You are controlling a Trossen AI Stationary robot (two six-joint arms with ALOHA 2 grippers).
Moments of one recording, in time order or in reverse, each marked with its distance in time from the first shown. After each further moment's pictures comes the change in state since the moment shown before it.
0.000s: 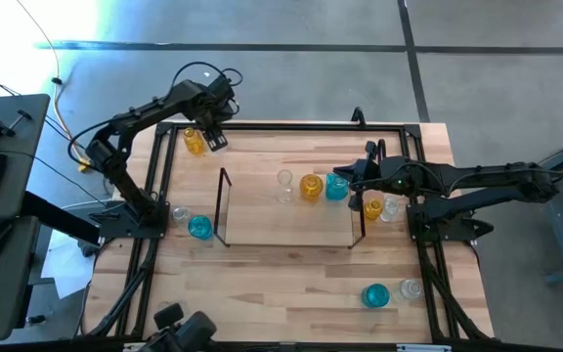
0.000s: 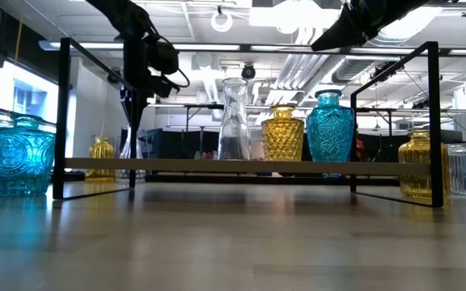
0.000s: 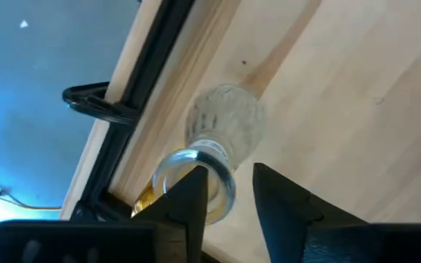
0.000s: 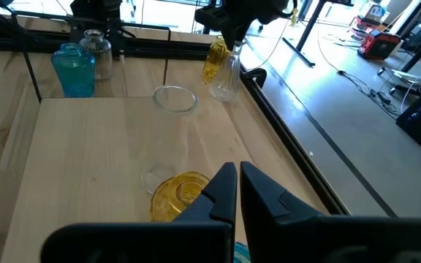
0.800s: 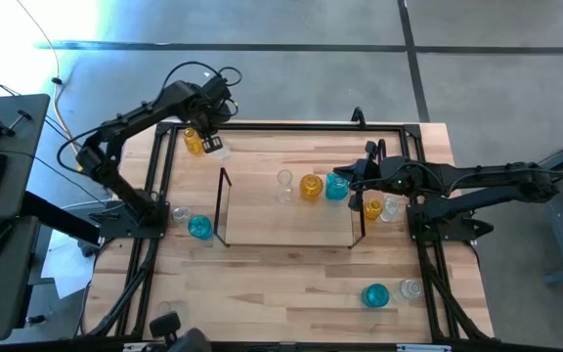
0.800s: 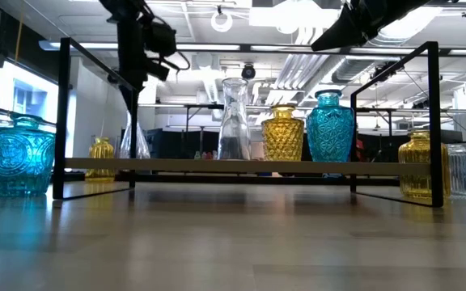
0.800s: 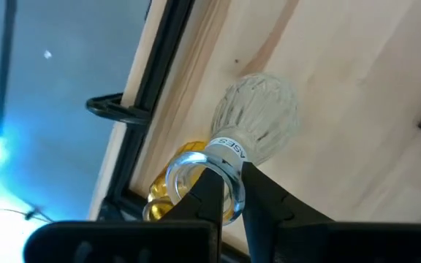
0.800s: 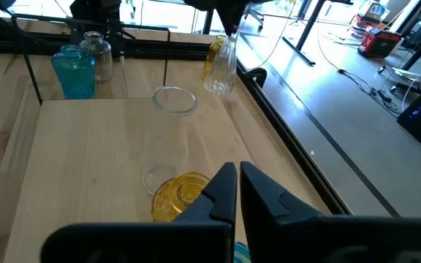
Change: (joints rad) left arm -0.057 -0.102 0.012 -0.052 -0.039 0.070; right arm 0.000 0.000 0.000 0.001 0.000 0.011
